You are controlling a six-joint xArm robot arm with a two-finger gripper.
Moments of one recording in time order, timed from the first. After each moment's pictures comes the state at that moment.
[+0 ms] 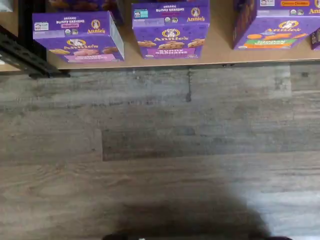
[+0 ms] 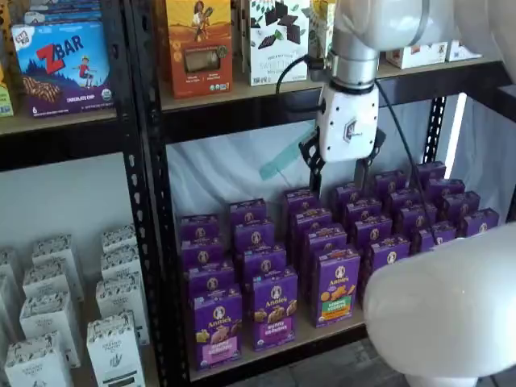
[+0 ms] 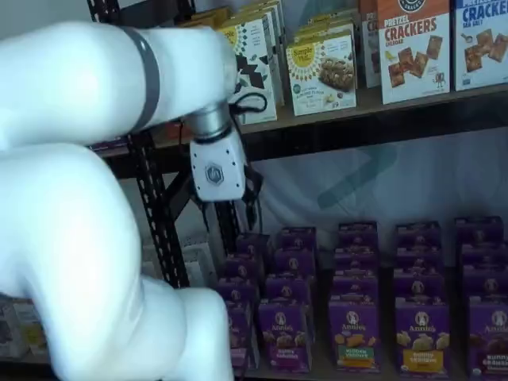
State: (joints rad) arm 0.10 -0.81 -0.53 0.02 1.27 0.10
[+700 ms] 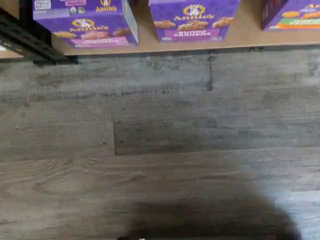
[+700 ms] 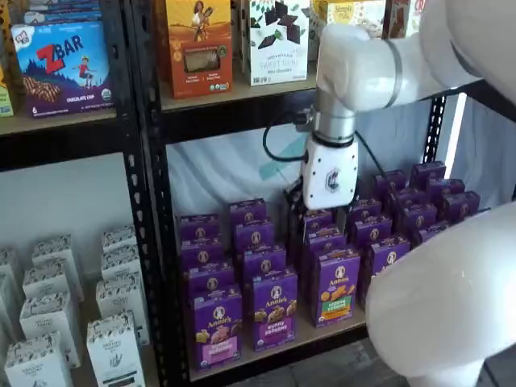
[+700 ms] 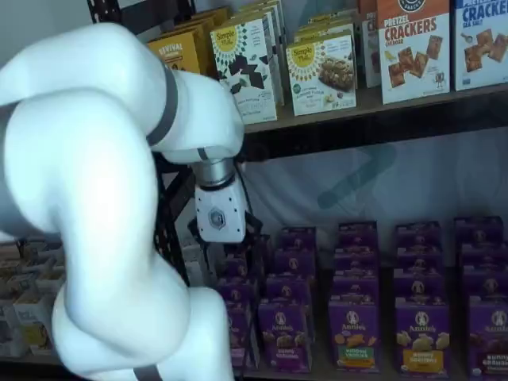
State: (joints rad) arm 0.16 -0.65 -0.40 0.06 1.03 0.14
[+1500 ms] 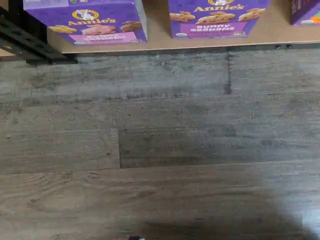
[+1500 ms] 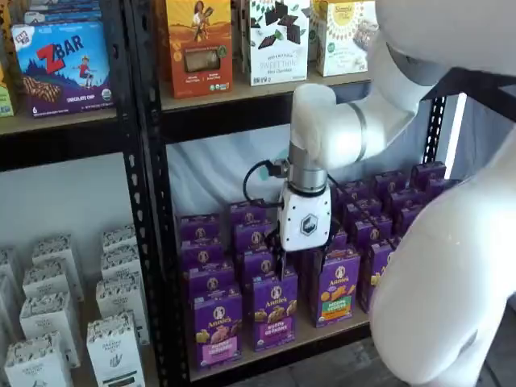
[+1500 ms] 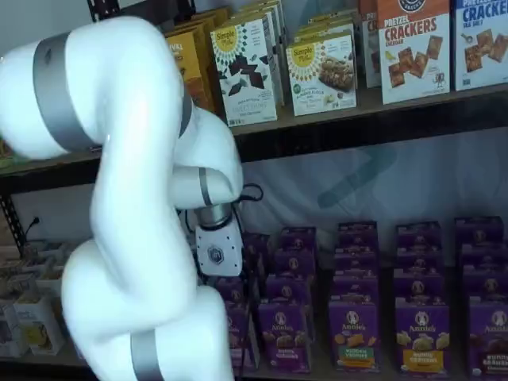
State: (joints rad) arm 0.26 -0.33 -0.38 0.06 0.68 0.23
